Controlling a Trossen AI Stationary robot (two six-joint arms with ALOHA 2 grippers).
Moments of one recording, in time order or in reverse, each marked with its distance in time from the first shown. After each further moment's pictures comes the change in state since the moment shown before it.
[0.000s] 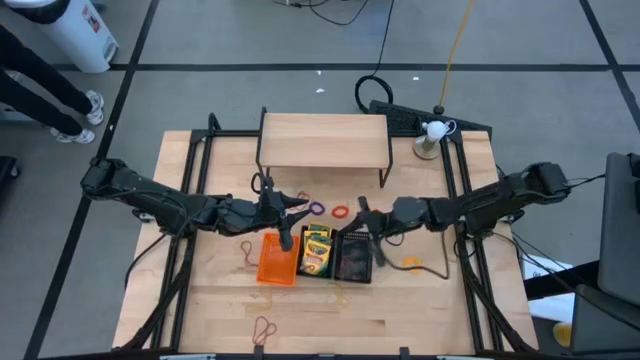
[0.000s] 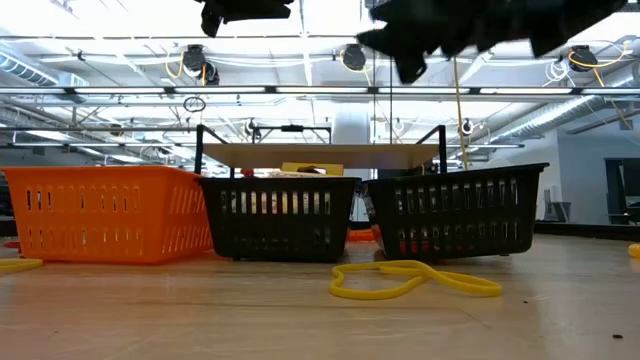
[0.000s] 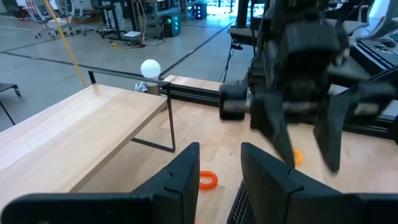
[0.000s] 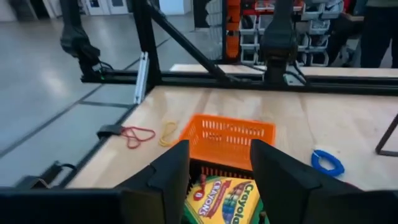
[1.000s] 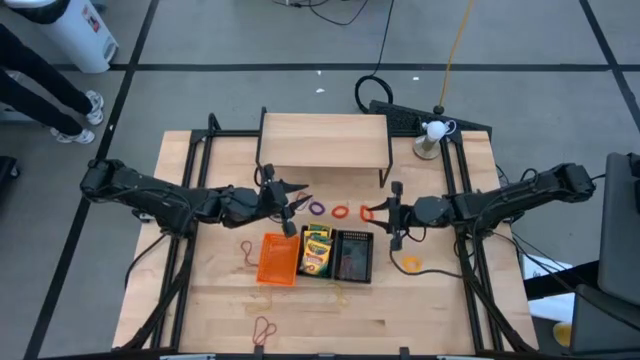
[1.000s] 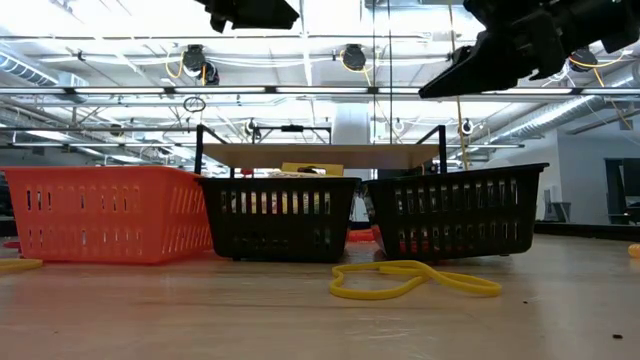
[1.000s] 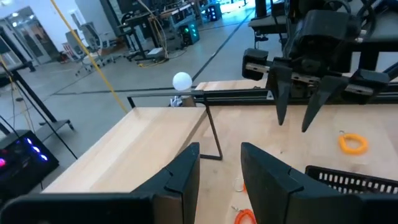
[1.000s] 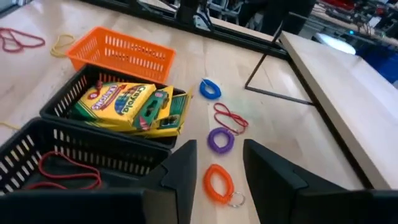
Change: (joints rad) left arm 0.087 0.000 0.000 0.027 -0.011 0.282; right arm 0.010 -0.325 -0.156 -0.379 0.395 -0.231
